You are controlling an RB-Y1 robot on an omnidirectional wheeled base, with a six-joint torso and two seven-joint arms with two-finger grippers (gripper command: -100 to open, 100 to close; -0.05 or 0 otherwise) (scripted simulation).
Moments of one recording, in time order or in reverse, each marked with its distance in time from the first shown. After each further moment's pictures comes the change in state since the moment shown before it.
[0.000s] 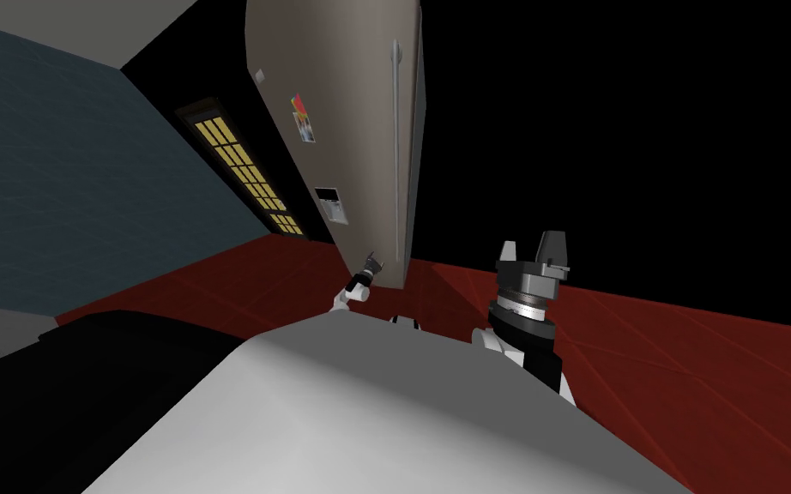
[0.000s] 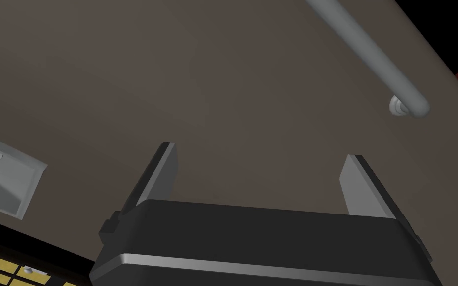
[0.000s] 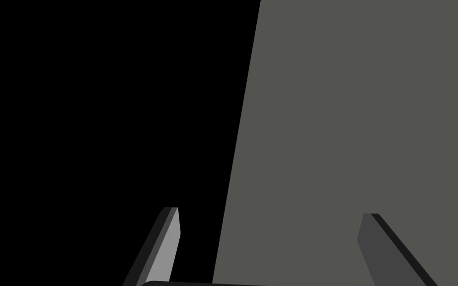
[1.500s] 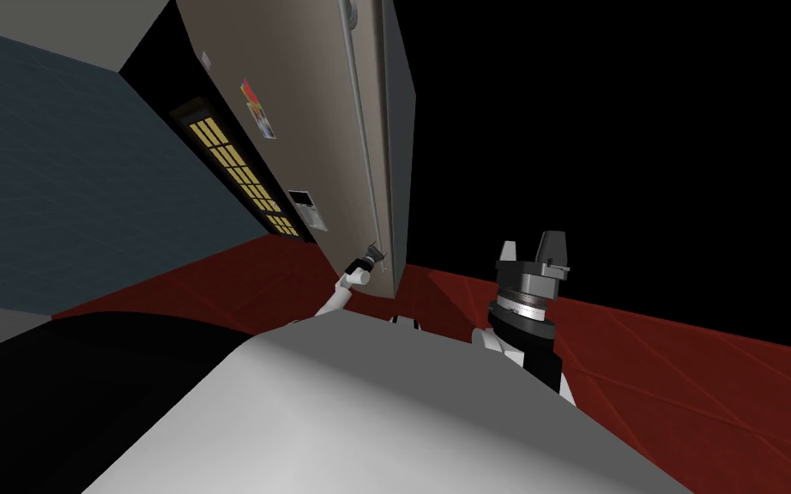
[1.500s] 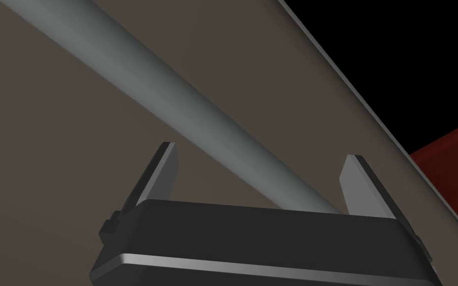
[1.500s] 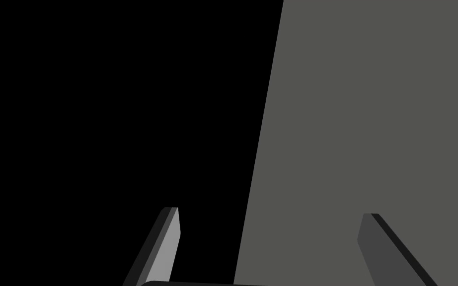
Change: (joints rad) left arm -0.121 0.001 0.092 -0.100 0.085 0.265 0.012; right arm 0.000 0.000 0.000 0.000 0.000 0.000 0.000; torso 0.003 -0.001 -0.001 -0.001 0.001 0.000
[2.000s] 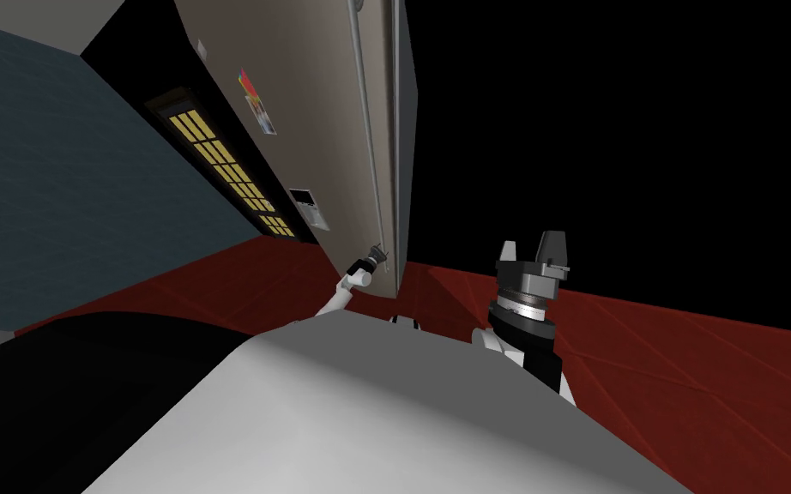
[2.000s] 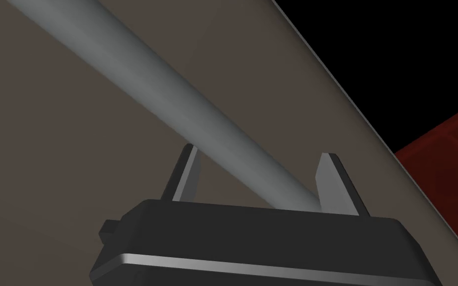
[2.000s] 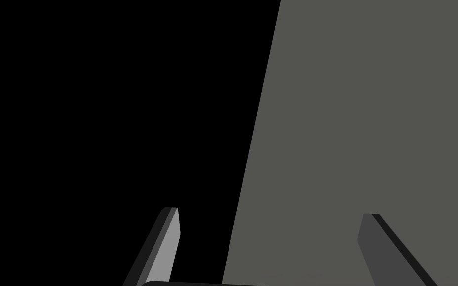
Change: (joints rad) left arm 0.014 0.012 -0.054 -0.044 0.021 0.000 0.015; right arm -0.001 -0.001 0.000 0.000 0.000 0.000 0.000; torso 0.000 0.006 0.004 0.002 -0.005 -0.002
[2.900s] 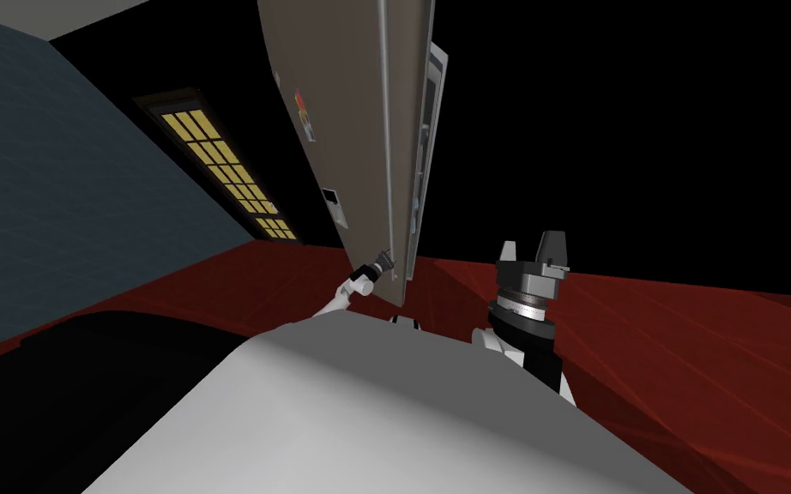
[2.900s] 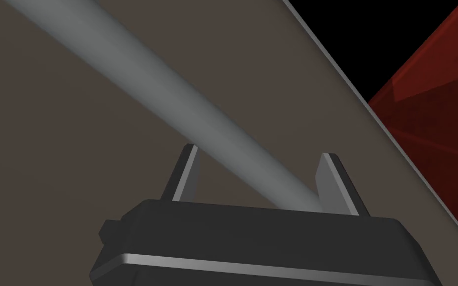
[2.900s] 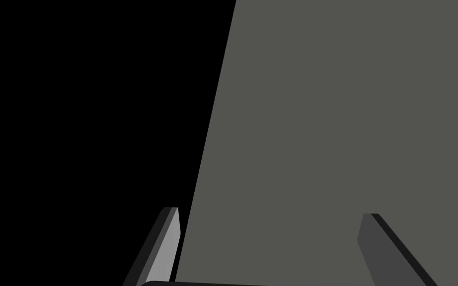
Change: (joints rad) left arm 0.058 0.095 -0.192 -0.119 0.057 0.013 0.011; right arm 0.001 0.000 0.000 0.000 0.000 0.000 0.000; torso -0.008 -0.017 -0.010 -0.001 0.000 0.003
